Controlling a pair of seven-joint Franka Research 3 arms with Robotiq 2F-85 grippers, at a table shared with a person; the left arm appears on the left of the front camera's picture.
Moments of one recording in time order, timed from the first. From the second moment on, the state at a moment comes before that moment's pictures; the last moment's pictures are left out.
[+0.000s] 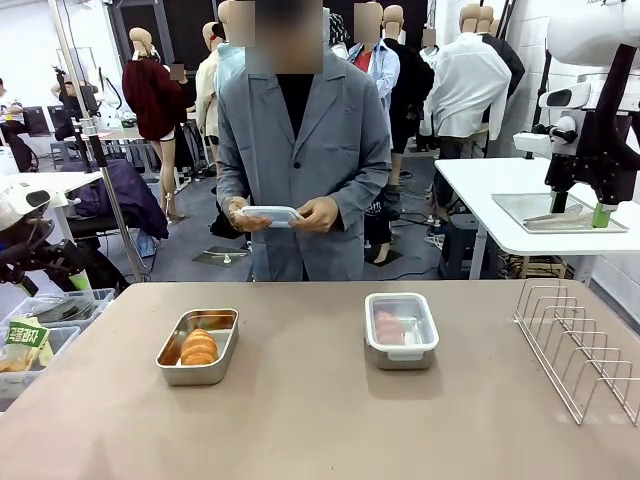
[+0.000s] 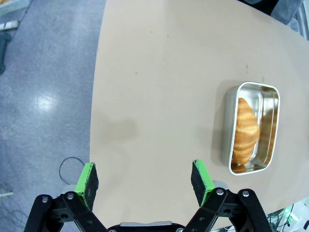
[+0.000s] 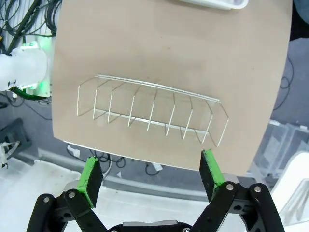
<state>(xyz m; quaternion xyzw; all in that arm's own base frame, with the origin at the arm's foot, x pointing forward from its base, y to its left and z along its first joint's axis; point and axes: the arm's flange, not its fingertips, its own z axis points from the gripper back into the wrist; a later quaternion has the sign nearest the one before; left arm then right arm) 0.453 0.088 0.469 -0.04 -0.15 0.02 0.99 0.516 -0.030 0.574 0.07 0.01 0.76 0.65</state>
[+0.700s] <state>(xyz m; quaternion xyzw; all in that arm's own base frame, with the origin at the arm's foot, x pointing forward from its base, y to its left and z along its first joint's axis) 0.453 0.088 0.469 -0.04 -0.15 0.02 0.99 0.516 -0.030 0.574 0.07 0.01 0.76 0.65</state>
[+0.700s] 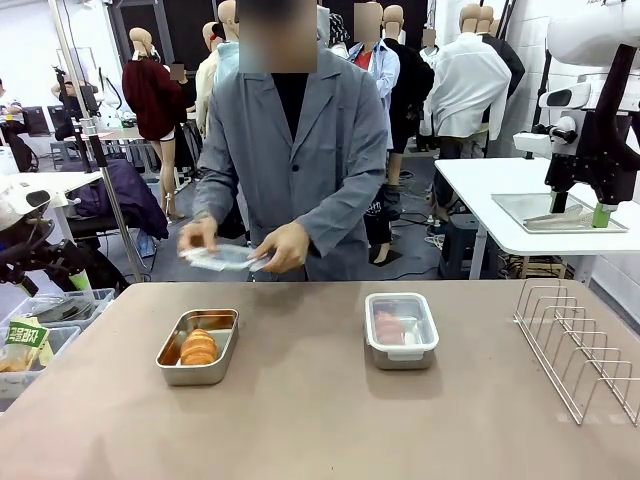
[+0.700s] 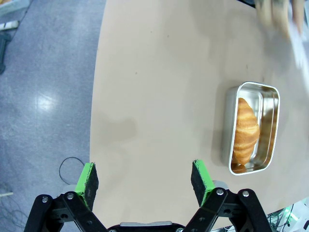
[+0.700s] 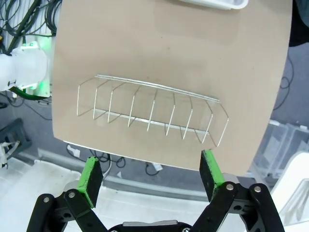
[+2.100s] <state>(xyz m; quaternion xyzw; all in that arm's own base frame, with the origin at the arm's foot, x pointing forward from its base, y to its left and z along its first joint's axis) 0.453 0.088 0.469 -0.04 -0.15 0.02 0.99 0.516 -0.030 0.574 0.07 0.01 0.76 0.65</state>
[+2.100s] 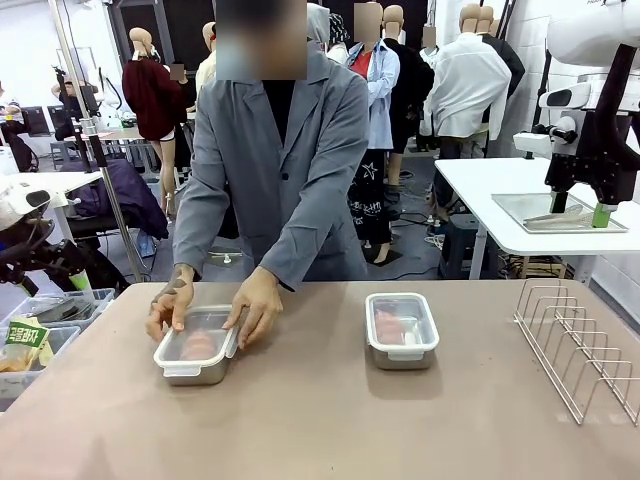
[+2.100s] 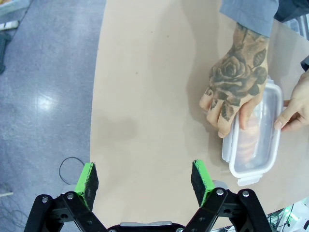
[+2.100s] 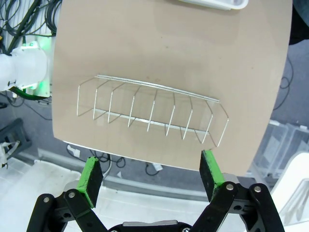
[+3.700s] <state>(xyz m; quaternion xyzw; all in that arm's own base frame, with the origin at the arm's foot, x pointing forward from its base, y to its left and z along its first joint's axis) 0.453 0.088 0.469 -0.04 -0.15 0.02 0.99 0.516 -0.030 0.574 0.07 0.01 0.76 0.65</state>
